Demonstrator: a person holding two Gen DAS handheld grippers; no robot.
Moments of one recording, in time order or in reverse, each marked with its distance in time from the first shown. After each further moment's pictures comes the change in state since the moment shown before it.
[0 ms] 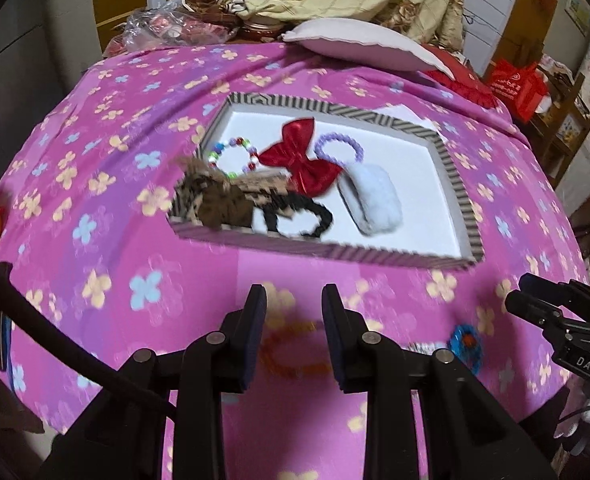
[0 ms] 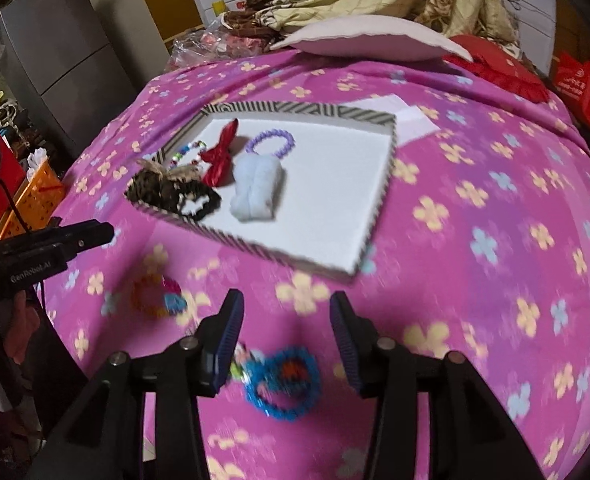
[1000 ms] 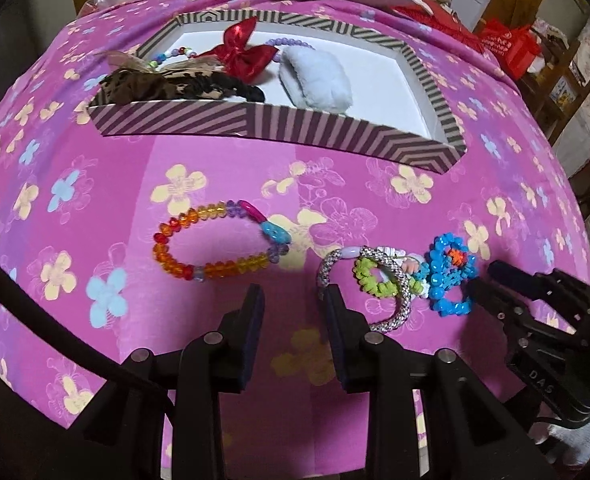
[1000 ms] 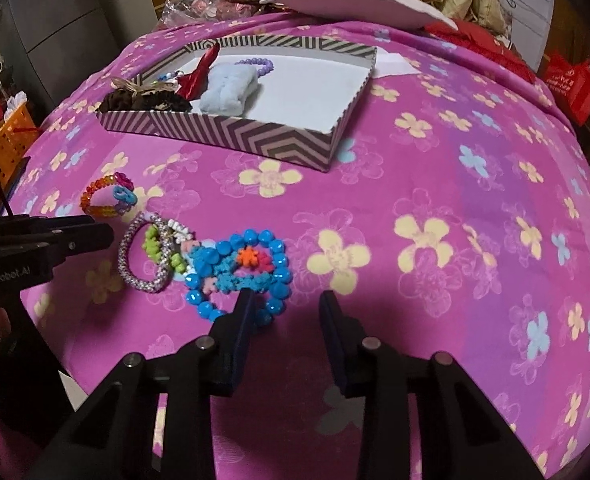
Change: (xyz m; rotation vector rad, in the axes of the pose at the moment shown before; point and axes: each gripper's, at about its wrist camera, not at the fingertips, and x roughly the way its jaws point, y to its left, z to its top) left arm 0.048 -0.055 -0.068 0.019 0.145 -0.031; right arm 0.032 -0.004 -0.072 -0.084 0.057 -0.124
